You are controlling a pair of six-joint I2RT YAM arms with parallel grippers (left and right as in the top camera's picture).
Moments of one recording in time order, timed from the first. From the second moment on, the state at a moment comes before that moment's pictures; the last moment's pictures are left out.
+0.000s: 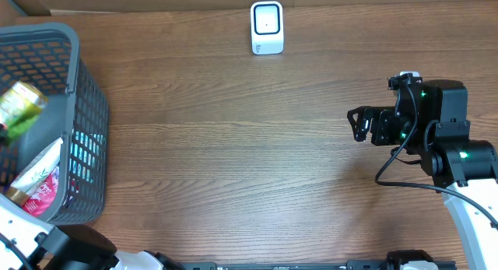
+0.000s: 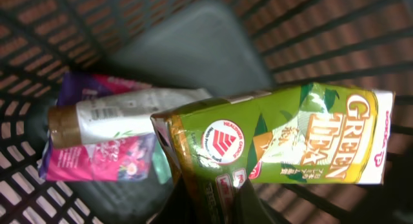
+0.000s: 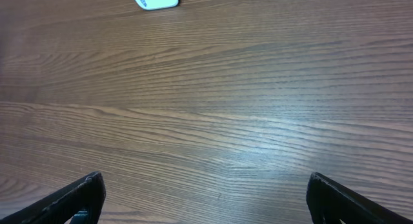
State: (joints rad) left arm 0.94 1.67 1.94 -1.33 0.27 -0.23; right arm 0.06 1.14 1.05 -0.77 -0.29 0.12
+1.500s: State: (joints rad) left arm -0.50 1.60 1.16 -0.77 0.03 -1.04; right arm 0.06 1.14 1.05 -0.77 -0.29 0.12
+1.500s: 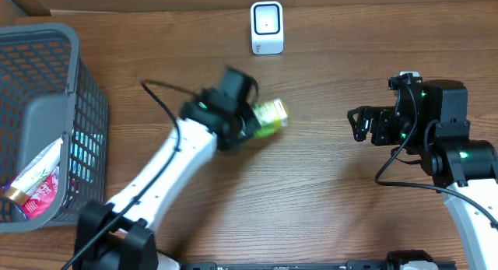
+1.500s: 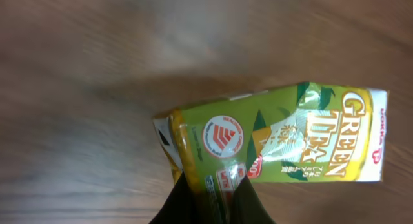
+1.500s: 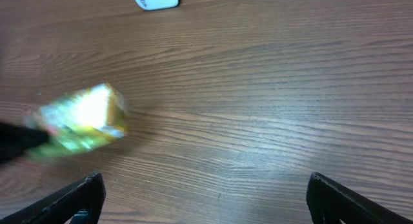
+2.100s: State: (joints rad) left arm -0.57 1.60 1.00 -0.58 0.00 -1.34; right arm 0.06 1.14 1.05 -0.77 -0.29 0.12
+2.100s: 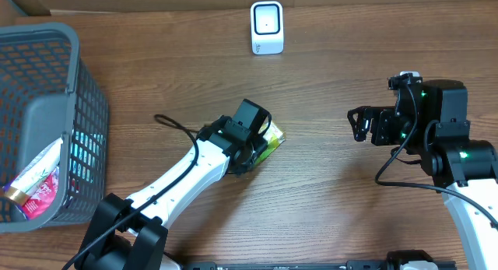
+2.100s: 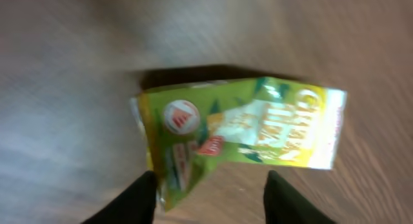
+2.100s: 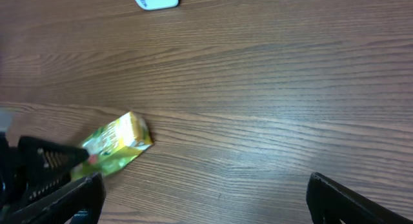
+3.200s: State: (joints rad) left arm 0.07 1.54 2.22 -1.62 -0.07 -0.27; right arm 0.06 1.14 1.05 -0.77 -0.29 0.12
